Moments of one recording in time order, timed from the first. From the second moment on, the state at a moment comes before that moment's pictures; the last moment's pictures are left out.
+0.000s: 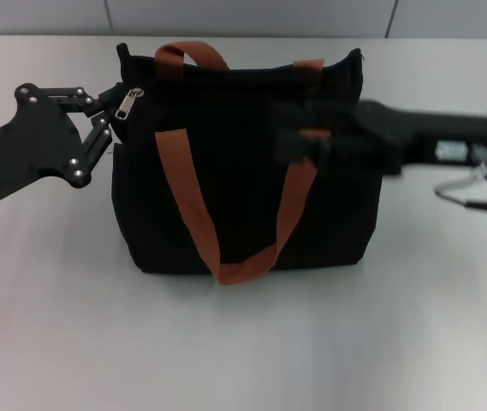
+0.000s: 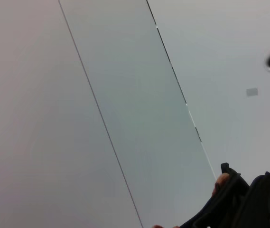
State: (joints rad) left arm -0.43 -2.07 0.46 0.51 1.77 1.67 -0.57; right arm 0.75 2.08 -0.60 -0.45 -1.88 -1.86 1.61
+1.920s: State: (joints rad) left arm -0.48 -2.07 0.48 0.50 1.77 1.69 -0.51; right arm 1.08 2.09 -0.85 -0.36 -1.87 -1.43 2.32
